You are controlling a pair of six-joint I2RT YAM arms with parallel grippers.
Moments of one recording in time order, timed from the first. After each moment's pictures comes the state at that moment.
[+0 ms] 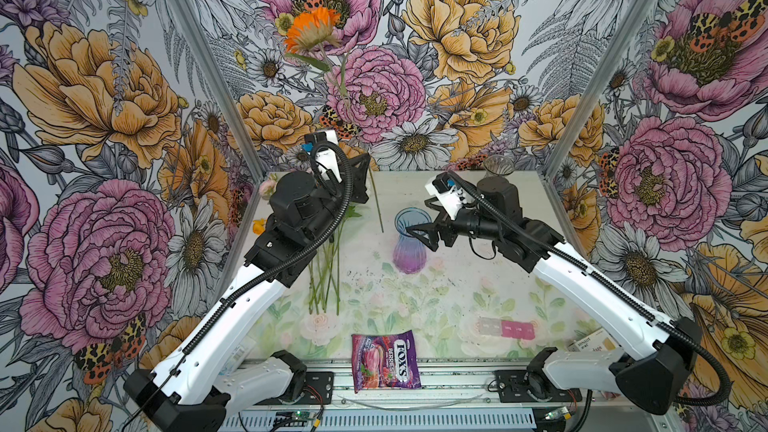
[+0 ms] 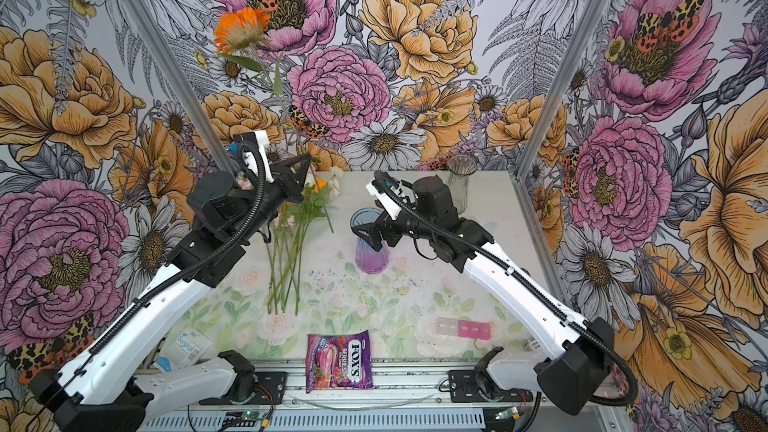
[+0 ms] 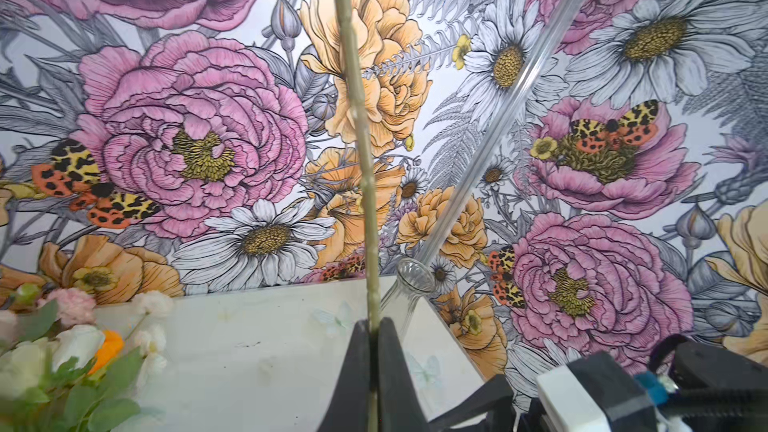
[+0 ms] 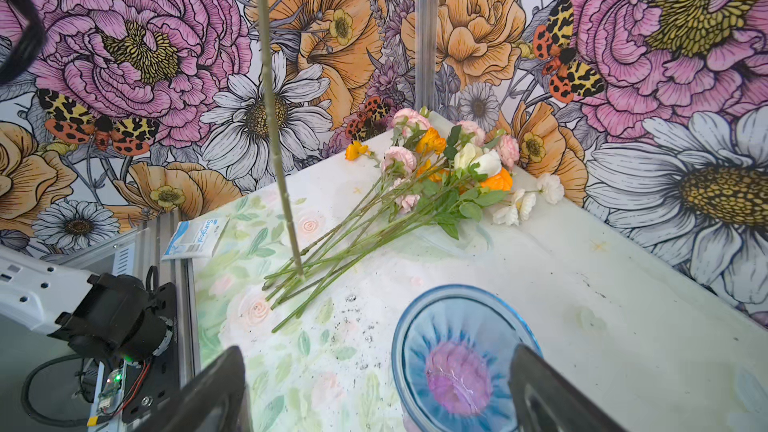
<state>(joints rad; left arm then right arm) -0.58 1.14 1.30 -0.05 -0.02 -0.42 0.61 1.24 1.22 -0.38 -0.44 -0.08</state>
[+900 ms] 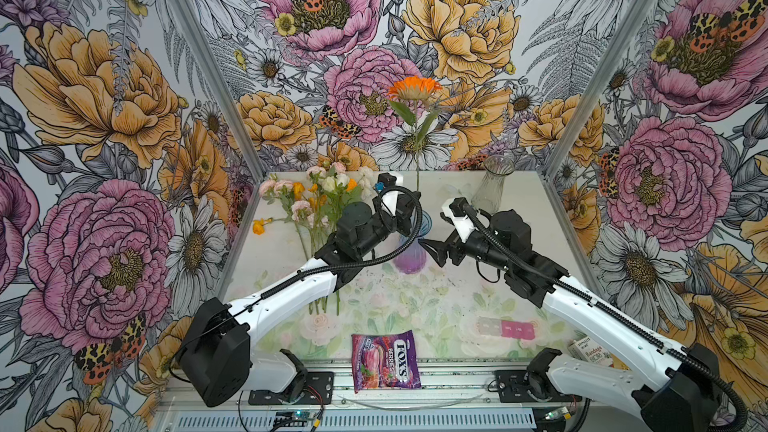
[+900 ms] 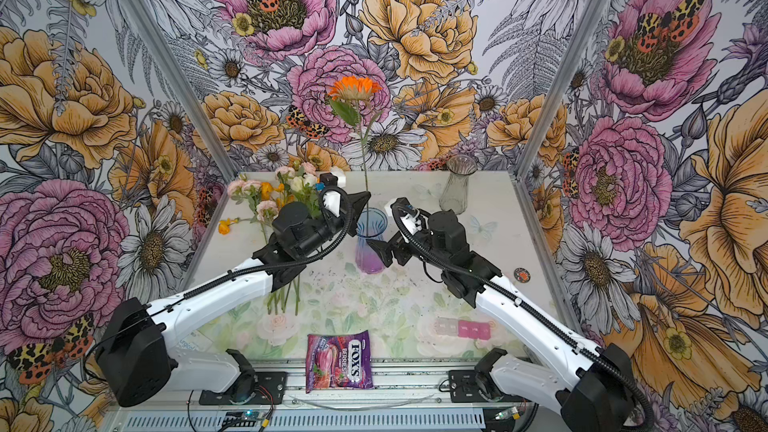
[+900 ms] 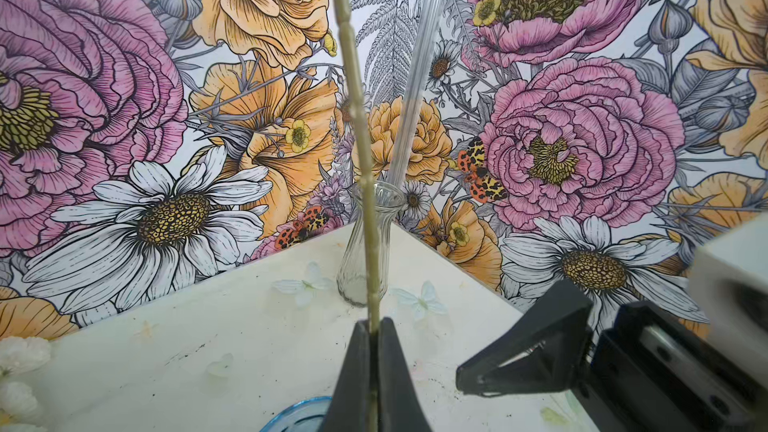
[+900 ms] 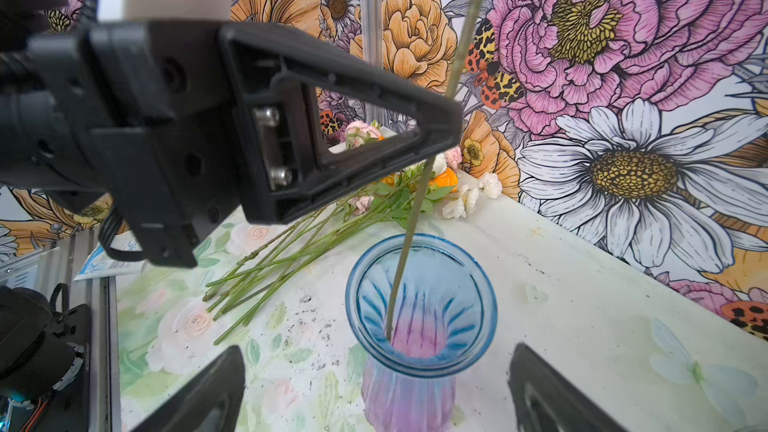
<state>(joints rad) -0.71 1.36 0.95 0.48 0.09 -0.17 0.61 1.09 0.88 -0.05 -0.30 -0.05</state>
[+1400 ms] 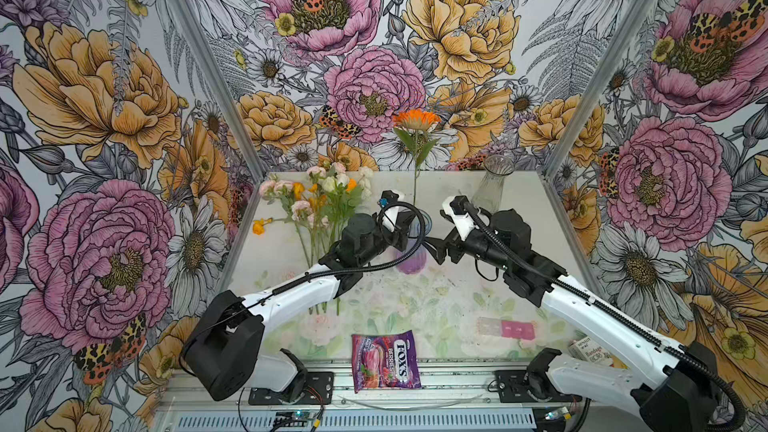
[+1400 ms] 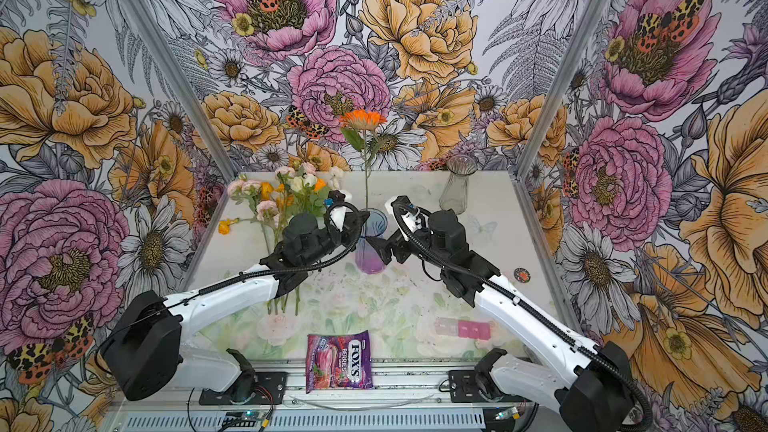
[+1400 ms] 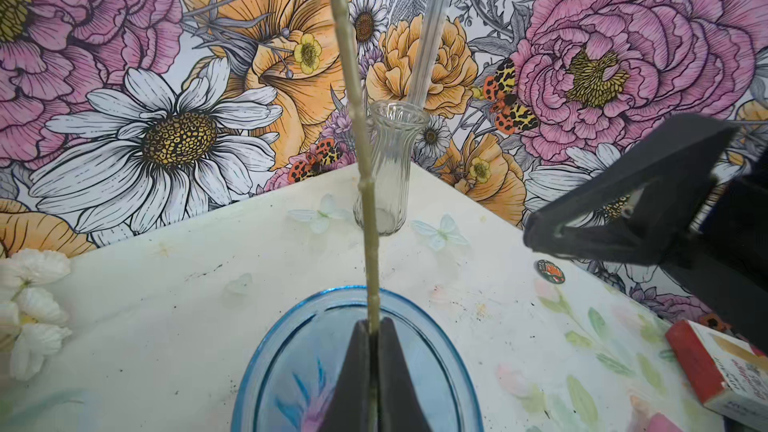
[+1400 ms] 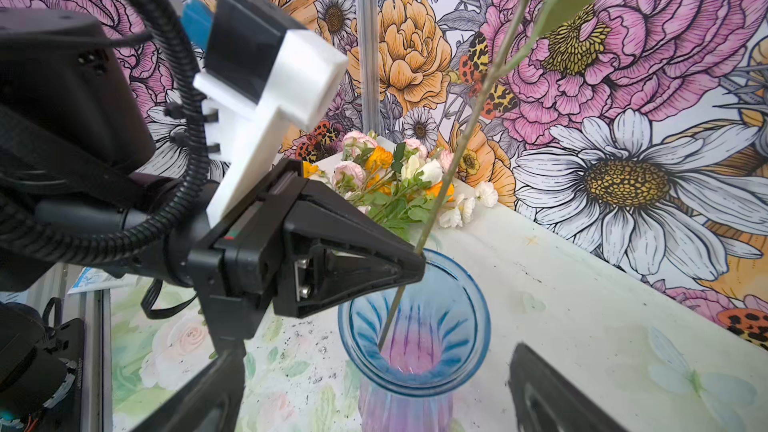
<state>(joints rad) -0.68 1.39 0.83 0.46 0.09 -0.15 0.61 1.11 0.88 -0.02 -0.29 -0.04</state>
